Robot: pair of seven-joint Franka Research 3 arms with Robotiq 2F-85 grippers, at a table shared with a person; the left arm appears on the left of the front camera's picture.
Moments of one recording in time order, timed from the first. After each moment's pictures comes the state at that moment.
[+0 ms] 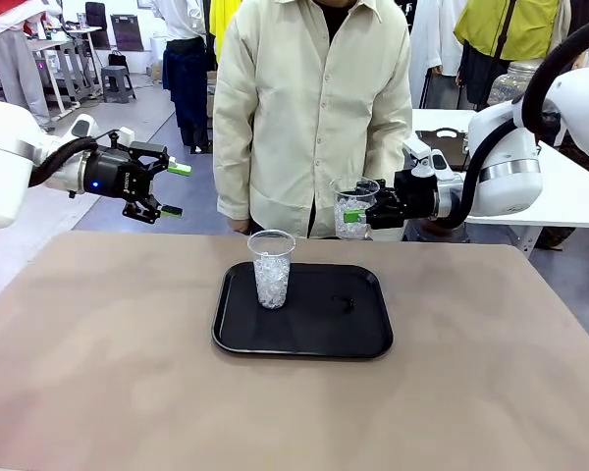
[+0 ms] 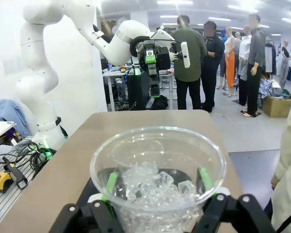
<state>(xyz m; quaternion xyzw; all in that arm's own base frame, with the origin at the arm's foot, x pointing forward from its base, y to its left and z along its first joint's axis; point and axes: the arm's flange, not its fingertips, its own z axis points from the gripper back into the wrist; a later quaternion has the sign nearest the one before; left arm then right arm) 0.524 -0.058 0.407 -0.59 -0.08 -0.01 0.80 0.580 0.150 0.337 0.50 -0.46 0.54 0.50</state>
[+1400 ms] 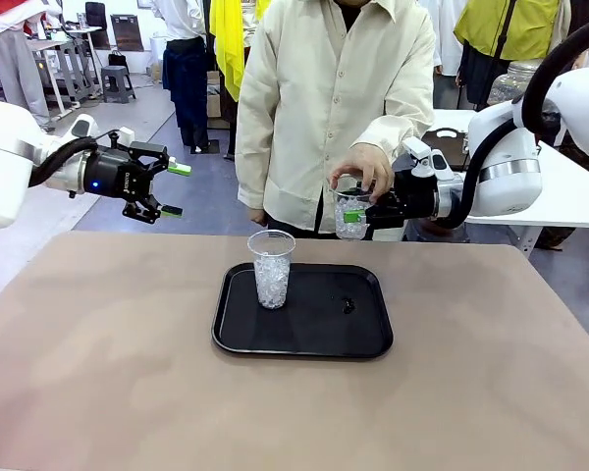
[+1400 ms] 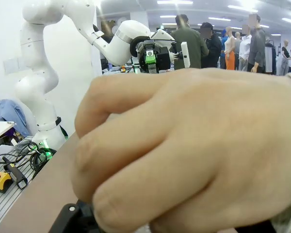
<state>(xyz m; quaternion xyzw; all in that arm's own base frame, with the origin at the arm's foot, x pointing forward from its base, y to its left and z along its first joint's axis) 0.524 -0.058 0.407 -0.59 -0.08 -0.01 0.80 0.579 0.150 0.337 0.50 -0.46 0.54 0.50</state>
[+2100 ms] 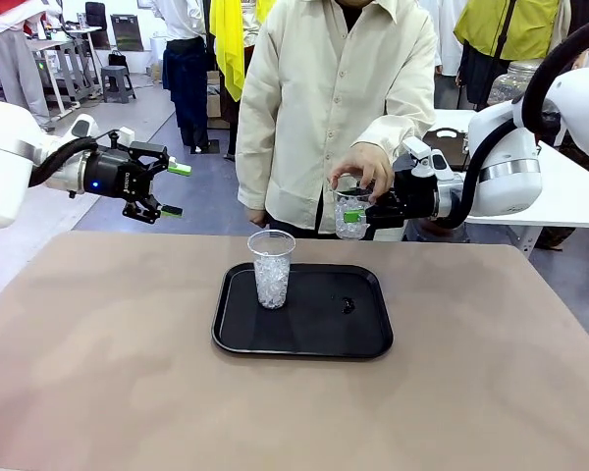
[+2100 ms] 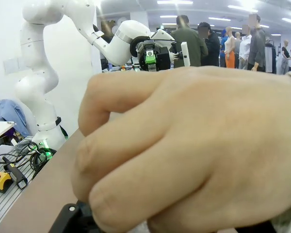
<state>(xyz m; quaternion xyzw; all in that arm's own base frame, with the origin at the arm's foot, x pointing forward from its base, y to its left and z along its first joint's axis) 0.524 -0.058 0.407 -0.59 -0.08 -0.01 0.80 0.580 0.150 0.337 0.50 -0.46 0.54 0.50</state>
